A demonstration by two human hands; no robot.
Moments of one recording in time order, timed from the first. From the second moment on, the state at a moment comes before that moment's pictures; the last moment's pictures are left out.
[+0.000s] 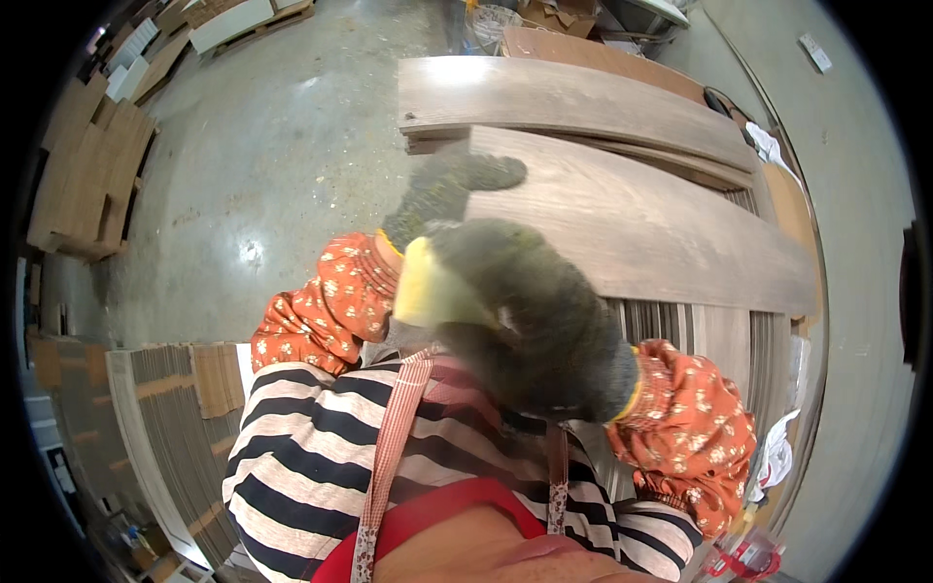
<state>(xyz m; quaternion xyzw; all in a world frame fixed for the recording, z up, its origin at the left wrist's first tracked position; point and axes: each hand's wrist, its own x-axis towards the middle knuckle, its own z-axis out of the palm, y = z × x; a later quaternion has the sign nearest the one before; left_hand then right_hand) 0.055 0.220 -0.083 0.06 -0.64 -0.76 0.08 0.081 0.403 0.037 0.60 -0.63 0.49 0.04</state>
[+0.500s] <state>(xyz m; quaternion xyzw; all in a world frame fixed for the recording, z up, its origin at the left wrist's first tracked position) 0.071 0.245 -0.033 -0.02 -0.58 -0.81 -0.04 -0.300 0.355 -0.044 0.14 -0.72 0.68 -0.05</state>
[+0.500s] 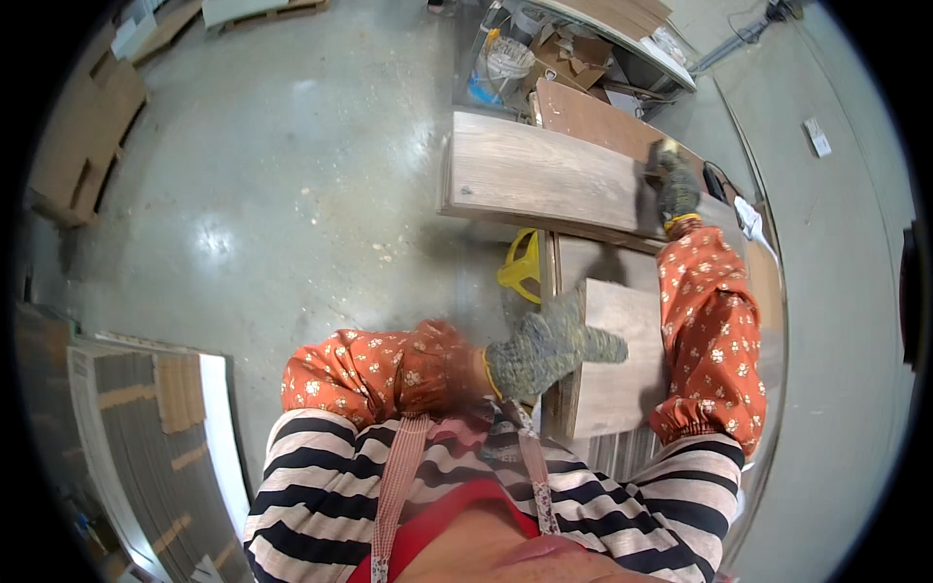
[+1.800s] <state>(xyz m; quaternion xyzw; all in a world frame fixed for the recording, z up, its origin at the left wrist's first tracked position) 0.094 0.284 -0.098 -0.18 -0.57 -0.80 -0.06 0.227 0.527 0.011 -0.03 -0.66 0.74 0.12</state>
